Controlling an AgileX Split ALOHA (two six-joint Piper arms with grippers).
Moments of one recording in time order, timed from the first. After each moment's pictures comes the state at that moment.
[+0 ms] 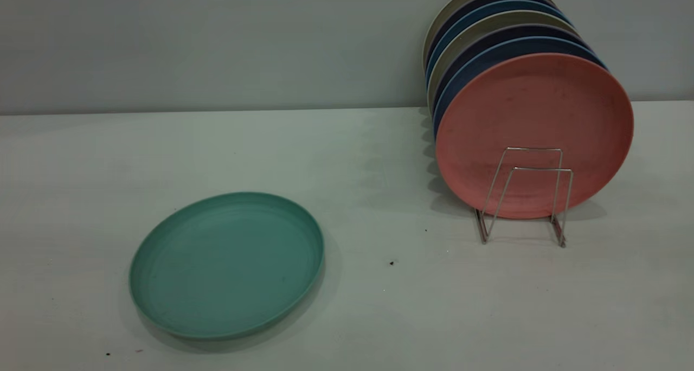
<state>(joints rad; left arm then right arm) 0.00 0.78 -0.73 -0.13 0.81 0.11 0.01 0.65 -0.64 0.24 0.77 -0.22</state>
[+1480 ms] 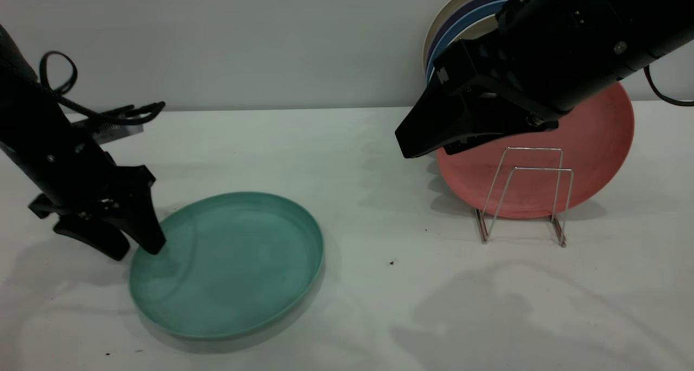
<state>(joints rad) 0.05 2.25 -1.26 -0.56 0.63 0.61 0.45 1.61 -0.84 1.20 0.45 -1.08</state>
